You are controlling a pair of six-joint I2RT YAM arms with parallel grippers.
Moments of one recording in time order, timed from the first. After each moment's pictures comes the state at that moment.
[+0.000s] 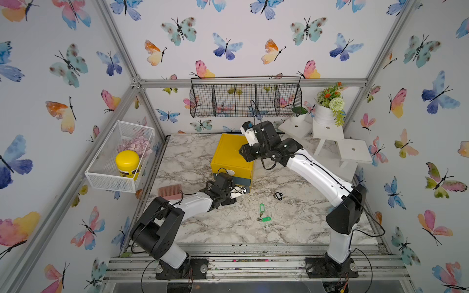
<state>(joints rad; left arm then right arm) -0.58 1.58 0.76 -0.01 0.00 0.91 0.77 1.89 1.97 -0.74 -0.06 0.18</state>
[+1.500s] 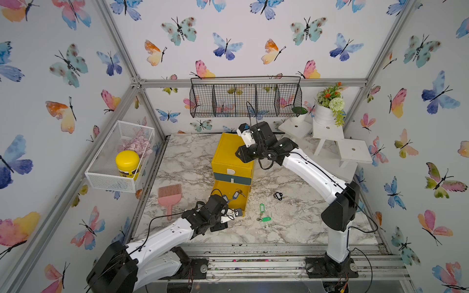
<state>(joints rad) -0.76 0.98 0.50 -0.45 -0.07 0.68 0.77 1.95 2.02 -0.75 -0.15 0.20</state>
